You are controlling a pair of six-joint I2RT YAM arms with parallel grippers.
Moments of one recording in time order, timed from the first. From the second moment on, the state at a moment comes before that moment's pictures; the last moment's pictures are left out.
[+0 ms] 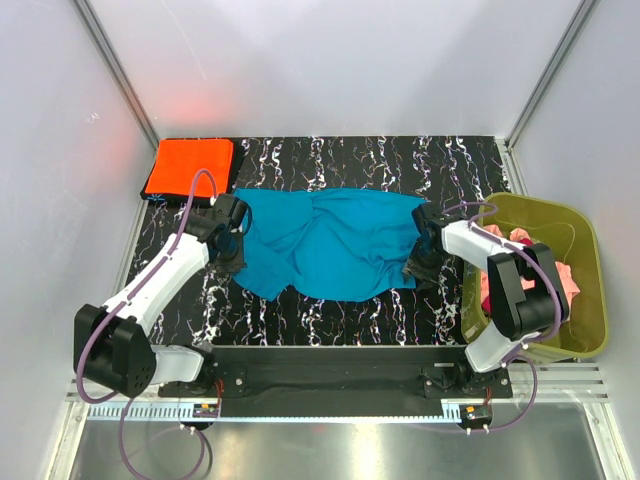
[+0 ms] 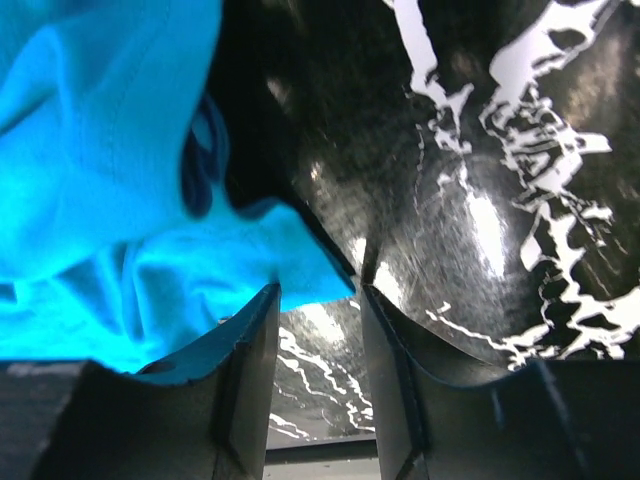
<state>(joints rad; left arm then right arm) -0.35 1.29 1.03 -0.97 -0.18 -0.41 0.27 1.63 0.94 -0.72 0.00 0.76</state>
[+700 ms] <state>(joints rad) -0.35 1.28 1.08 -1.01 -0.23 -0.40 0.26 1.70 1.03 -0.78 0.04 0.69</state>
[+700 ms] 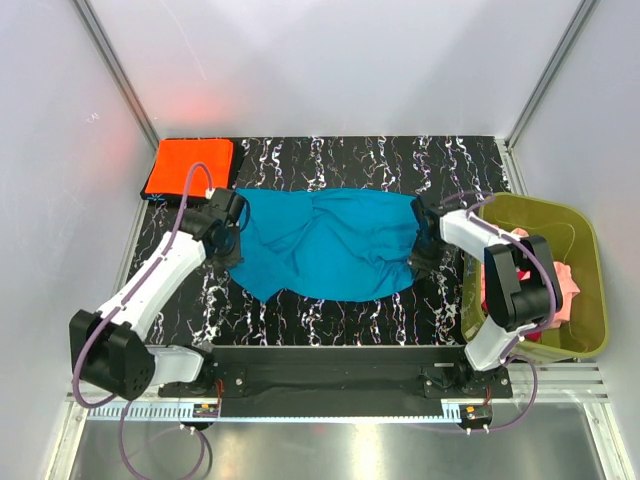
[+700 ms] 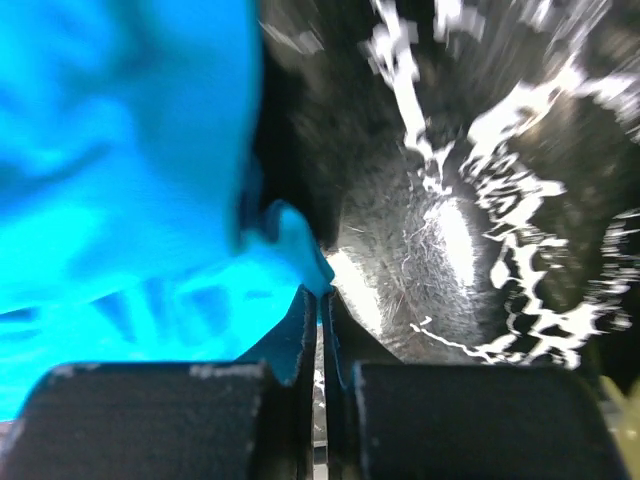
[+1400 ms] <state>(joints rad) -0.34 1.17 1.95 -1.22 -0.52 -0.53 0.19 1.69 2.07 -0.98 0.17 0.63</state>
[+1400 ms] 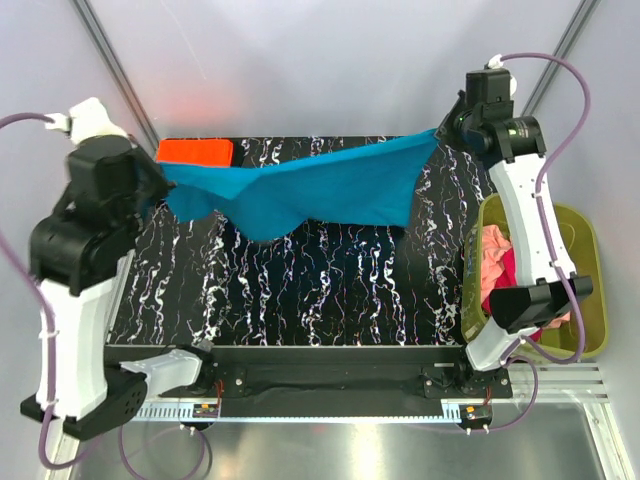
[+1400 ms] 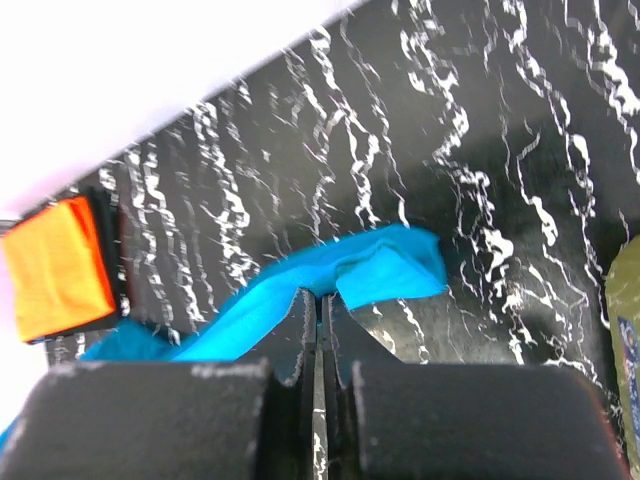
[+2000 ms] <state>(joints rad) -0.34 1.17 2.37 -0.86 -0.48 -0.33 0.20 1.61 2.48 -1.00 0.20 0.44</state>
